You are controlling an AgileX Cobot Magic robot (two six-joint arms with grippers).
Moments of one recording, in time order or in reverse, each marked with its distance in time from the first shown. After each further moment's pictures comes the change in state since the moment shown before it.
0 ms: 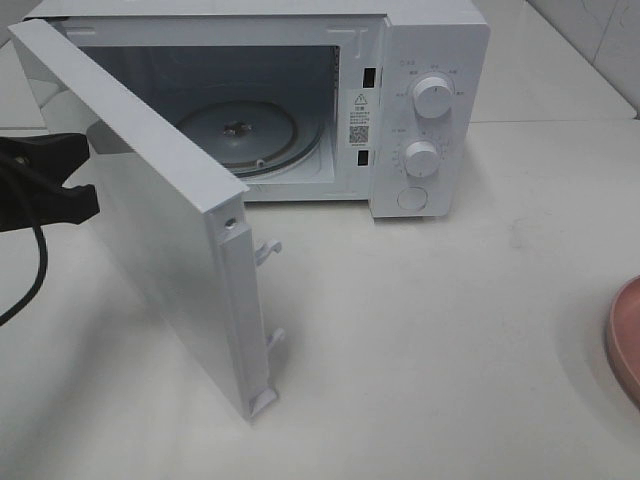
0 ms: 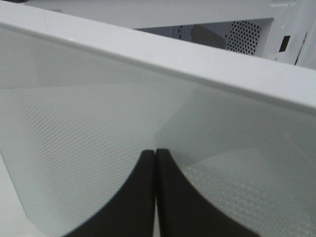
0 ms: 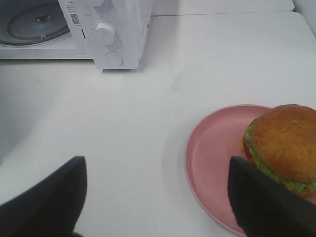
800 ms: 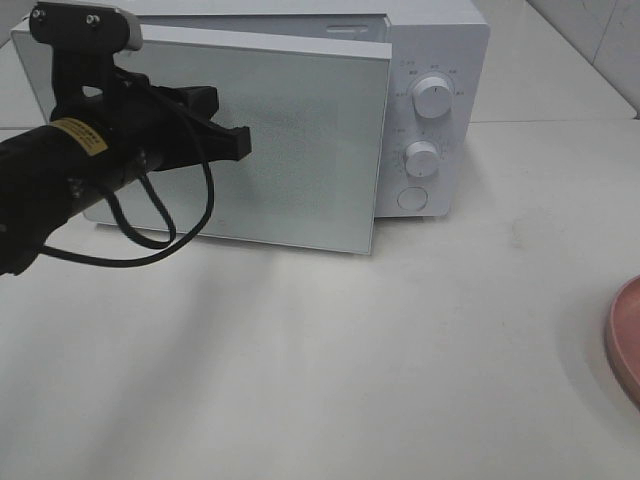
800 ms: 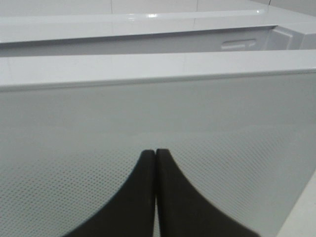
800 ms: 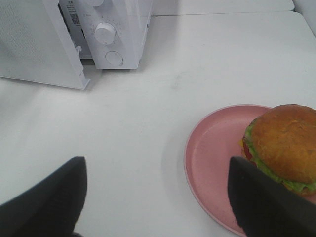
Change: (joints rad) left arm -0.274 0.314 -0.369 -0.338 -0.010 0.198; right arm 0.000 0.000 0.000 0.000 0.000 0.000
